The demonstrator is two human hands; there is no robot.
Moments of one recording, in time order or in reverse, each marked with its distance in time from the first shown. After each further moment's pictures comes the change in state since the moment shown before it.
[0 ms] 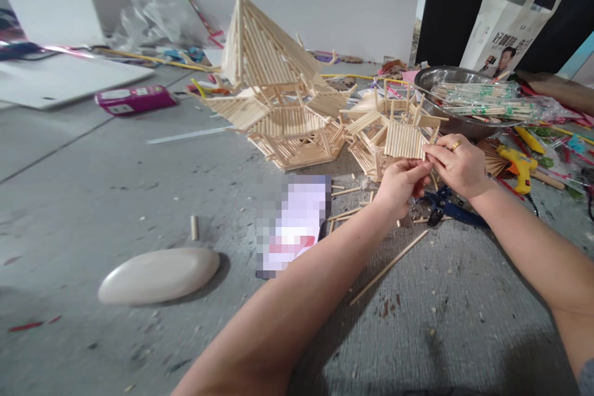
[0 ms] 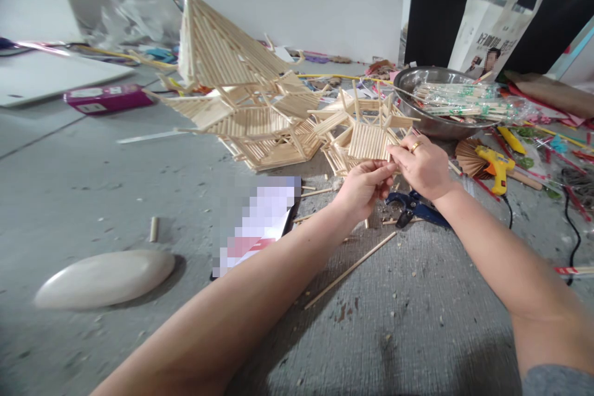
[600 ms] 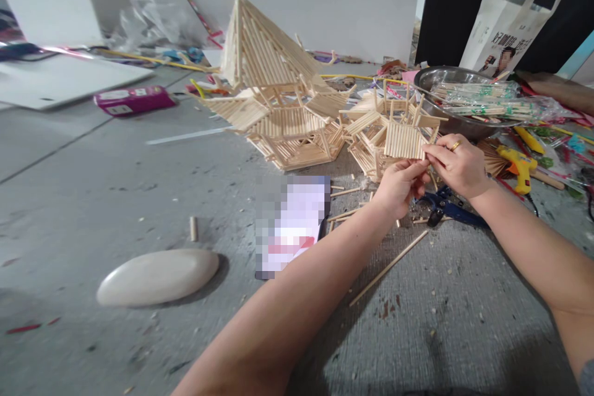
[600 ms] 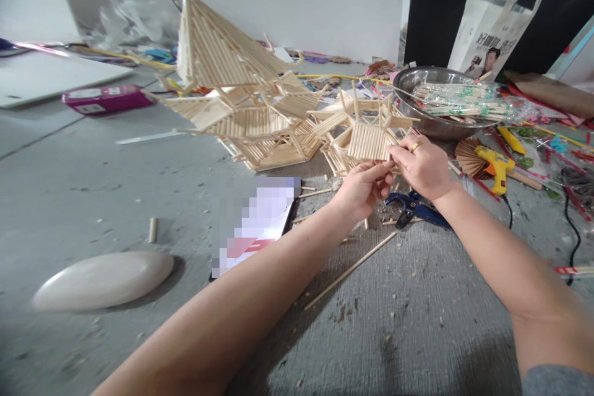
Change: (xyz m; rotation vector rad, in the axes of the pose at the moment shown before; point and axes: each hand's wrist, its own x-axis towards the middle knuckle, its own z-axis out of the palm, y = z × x) left_hand -0.002 0.005 0.000 -0.101 -0.031 -0.054; right_hand 0.000 0.001 0.001 -0.042 0.061 -0.039
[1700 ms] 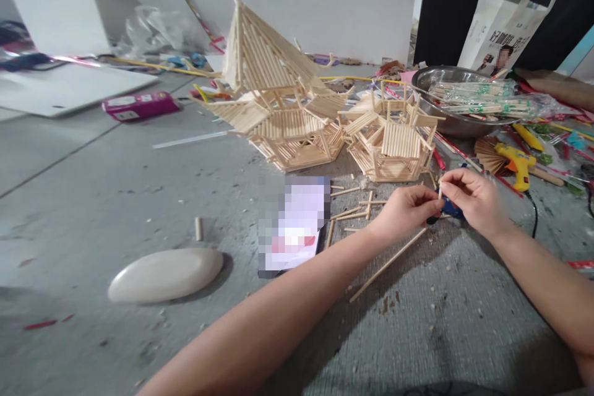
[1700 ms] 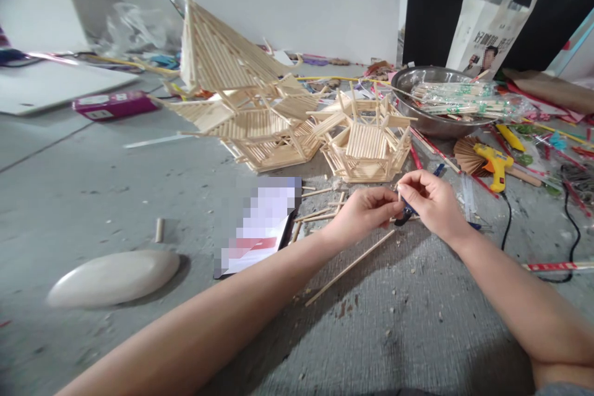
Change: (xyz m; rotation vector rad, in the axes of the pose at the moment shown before) left_hand -0.039 -0.011 -0.004 0.646 -0.200 0.106; right_hand -0.032 -0.038 -0.052 1.067 -0.206 0.804
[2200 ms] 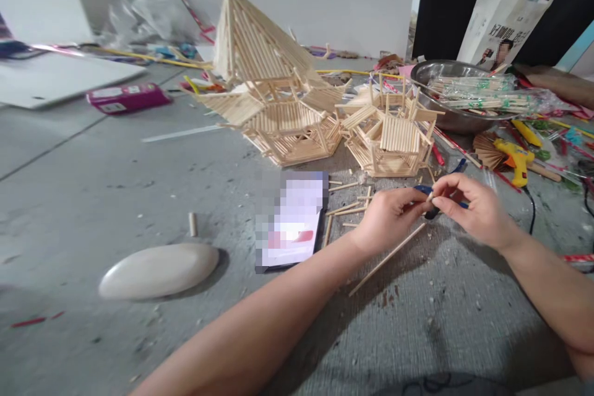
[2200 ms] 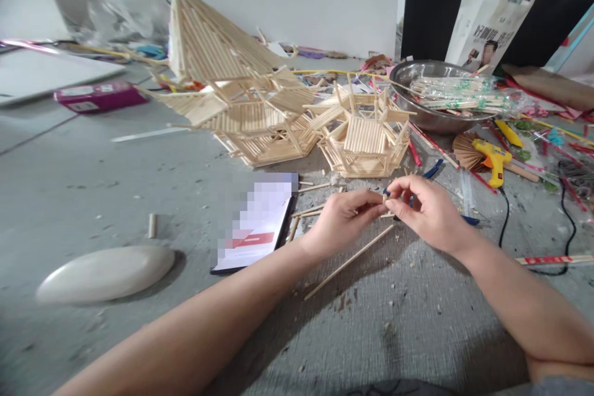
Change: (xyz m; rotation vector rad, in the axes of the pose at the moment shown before) left_hand -0.020 -0.003 -0.015 0.510 0.140 0.393; right_hand -0.014 -0.018 -0.008 -0.336 -0.195 -0.082
